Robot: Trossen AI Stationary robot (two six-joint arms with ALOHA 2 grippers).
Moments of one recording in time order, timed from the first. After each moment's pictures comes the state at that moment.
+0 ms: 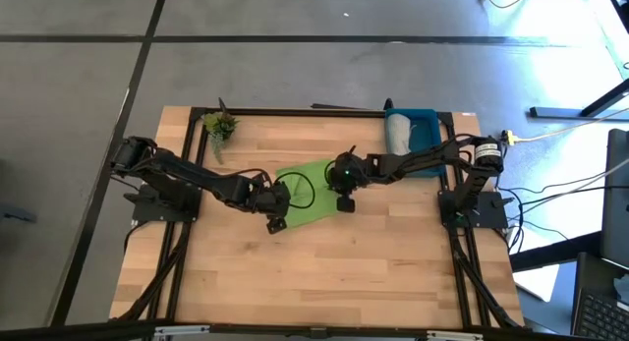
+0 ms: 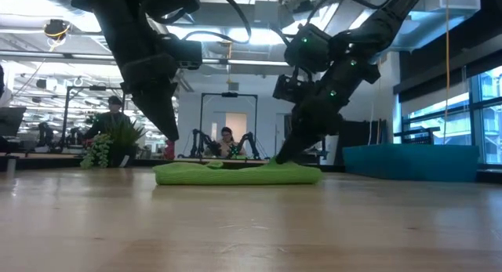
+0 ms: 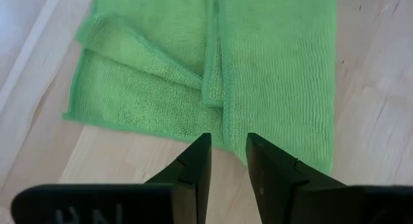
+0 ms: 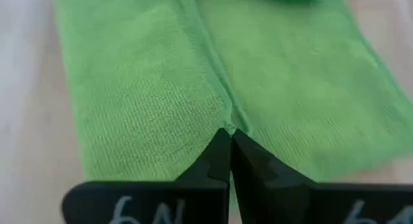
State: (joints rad) left arm -0.17 1.53 0.89 -0.53 -0.35 -0.51; right arm -0.16 1.79 0.92 -0.02 -0.06 -0.14
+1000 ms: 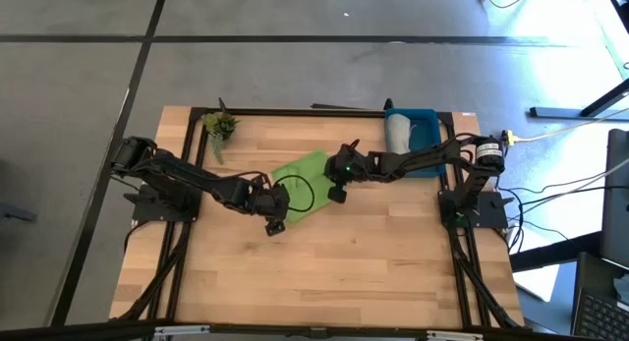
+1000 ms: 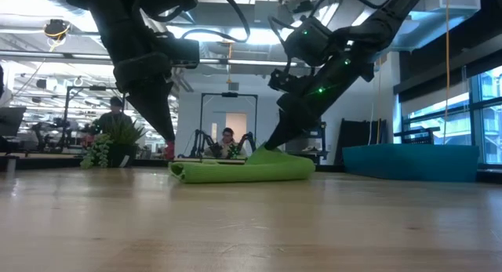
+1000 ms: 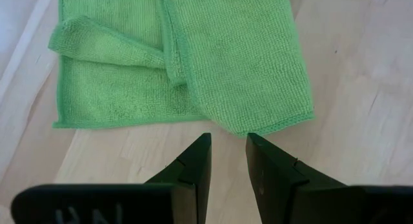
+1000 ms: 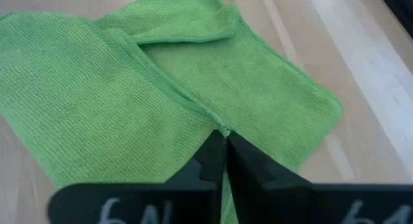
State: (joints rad) left arm -0.19 1.53 0.89 -0.54 -0.35 -0.51; right arm -0.17 1.78 0.92 0.10 0.13 -0.03
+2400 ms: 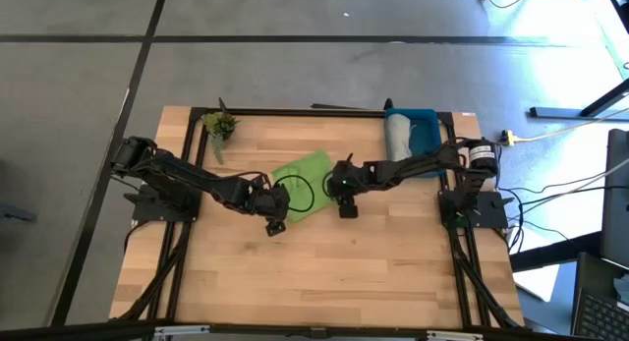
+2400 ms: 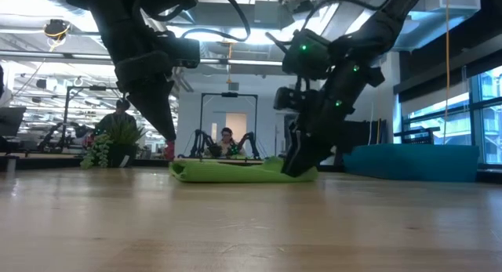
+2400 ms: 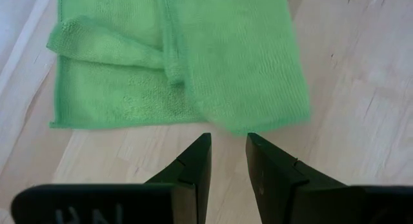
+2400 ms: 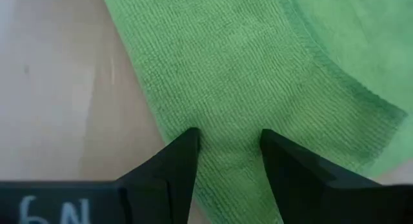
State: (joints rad) left arm -0.19 1.53 0.89 -0.53 -0.35 -0.52; right arm -0.10 1.84 0.92 -0.07 0.02 -0.21
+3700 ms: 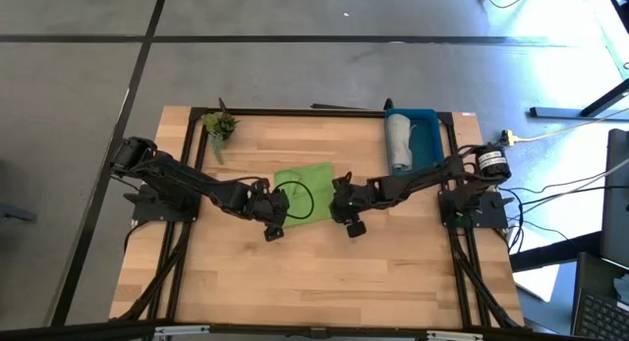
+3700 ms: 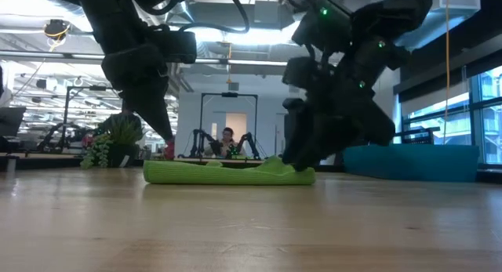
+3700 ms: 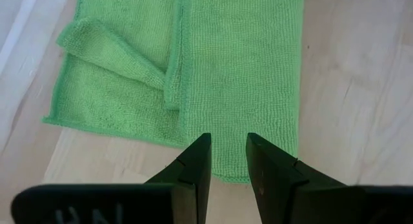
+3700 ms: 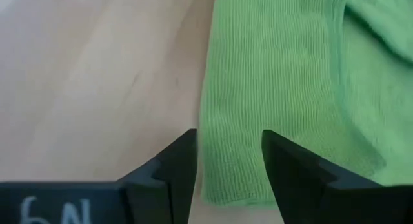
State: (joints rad) left arm -0.24 1.53 0.89 -0.53 -0.35 -0.51; right arm 0.08 1.77 0.90 -0.05 0.04 -0.35
